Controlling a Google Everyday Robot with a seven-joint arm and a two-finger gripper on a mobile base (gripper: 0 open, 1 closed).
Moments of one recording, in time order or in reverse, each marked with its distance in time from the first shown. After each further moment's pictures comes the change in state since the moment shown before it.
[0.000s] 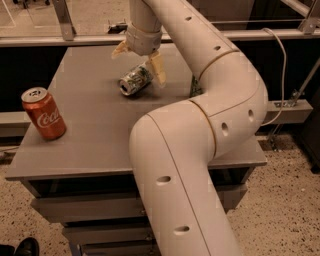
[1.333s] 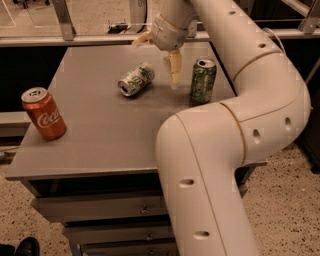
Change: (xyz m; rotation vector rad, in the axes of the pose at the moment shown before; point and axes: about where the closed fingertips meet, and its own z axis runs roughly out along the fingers) arm 0.015 0.044 -0.036 0.110 -0.116 0.225
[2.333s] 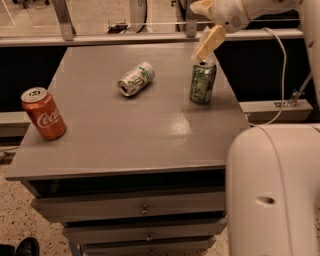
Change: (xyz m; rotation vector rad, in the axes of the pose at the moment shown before) arm 0.049 0.030 -0.132 0.473 -0.321 0.585
